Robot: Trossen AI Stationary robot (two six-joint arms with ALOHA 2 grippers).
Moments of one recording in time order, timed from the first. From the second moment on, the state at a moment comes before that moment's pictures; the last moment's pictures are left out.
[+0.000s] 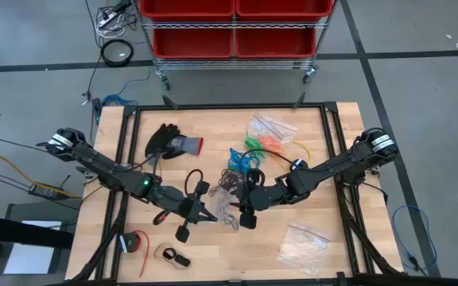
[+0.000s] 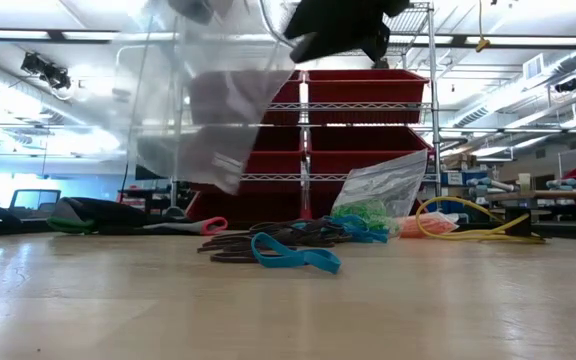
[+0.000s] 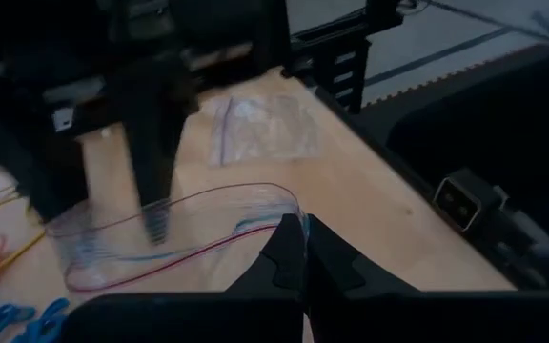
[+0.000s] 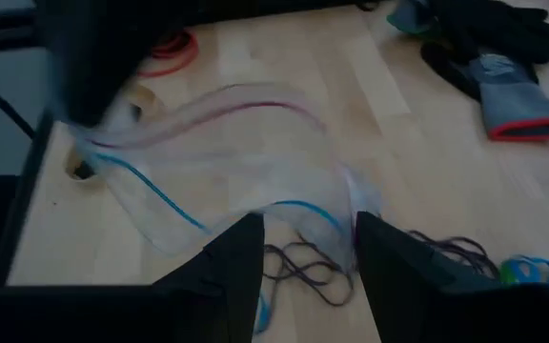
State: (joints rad) left arm -0.45 1.36 0.85 0.12 -0.12 0.10; right arm 0.38 1.67 1.24 -0.24 0.39 0.37
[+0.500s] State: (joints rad) left arm -0.45 1.36 0.85 0.03 -0.16 0.09; right arm 0.40 1.67 1.24 -0.25 0.25 0.36
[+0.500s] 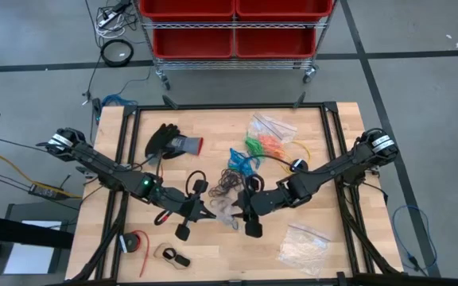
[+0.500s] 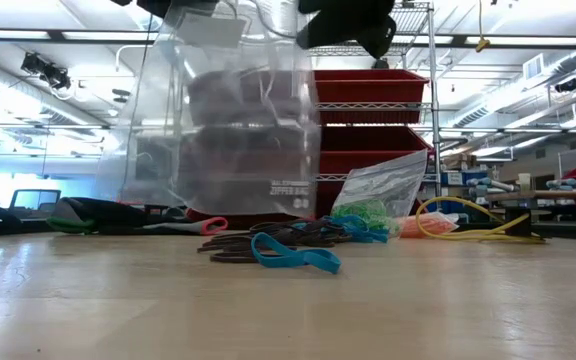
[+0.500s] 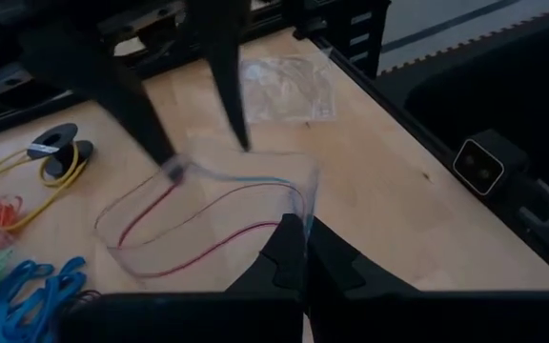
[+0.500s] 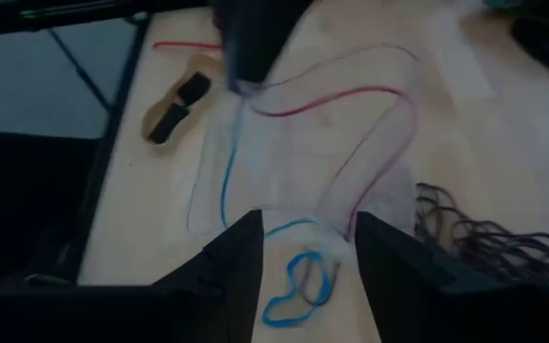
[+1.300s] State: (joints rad) left arm -0.45 1.36 0.82 0.07 -0.17 0.07; right arm 0.37 1.66 1.24 -0.26 0.25 0.42
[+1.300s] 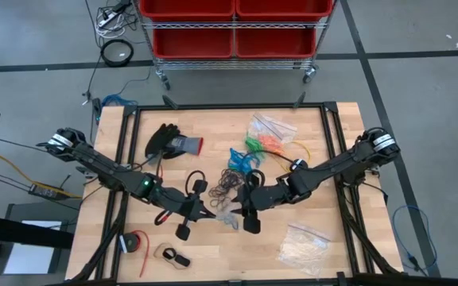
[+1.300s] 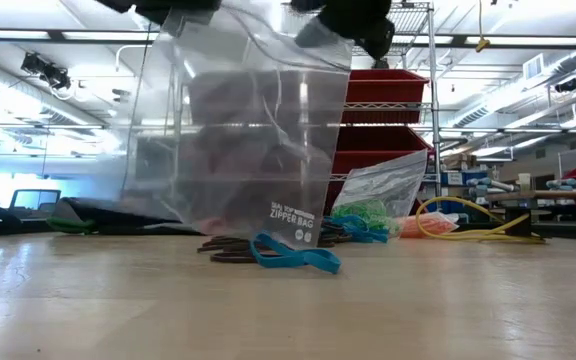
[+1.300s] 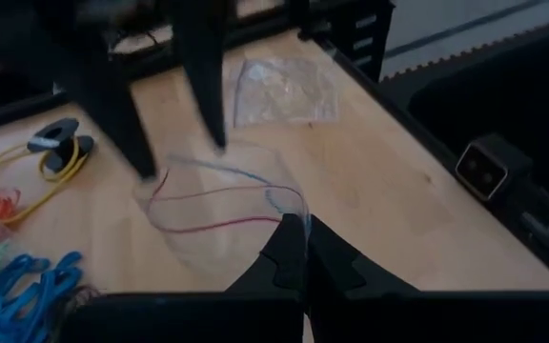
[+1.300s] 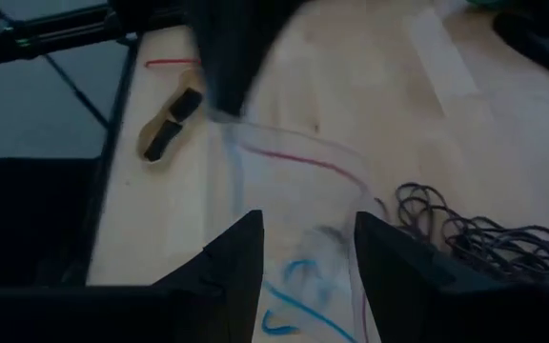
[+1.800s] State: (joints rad) left arm -0.45 1.36 0.82 0.08 -0.17 0.08; right arm 0.34 1.72 1.24 -0.37 0.24 0.43
